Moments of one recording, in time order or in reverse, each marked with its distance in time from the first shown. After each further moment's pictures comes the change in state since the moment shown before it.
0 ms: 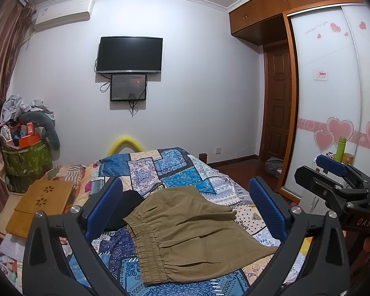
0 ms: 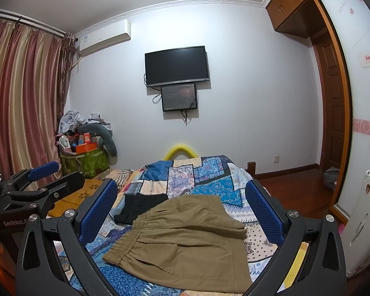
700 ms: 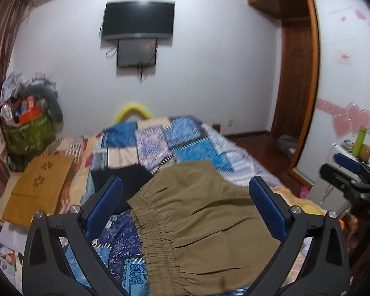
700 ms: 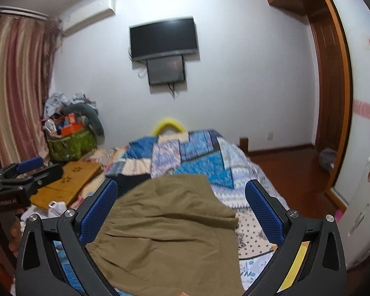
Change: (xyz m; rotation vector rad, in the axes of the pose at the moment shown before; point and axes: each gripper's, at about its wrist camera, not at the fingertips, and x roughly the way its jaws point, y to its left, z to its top) left arm 0.122 0.045 -0.022 -0.070 0.158 0.053; right arm 0.082 -0.053 -0.032 0.026 0.183 -0.057
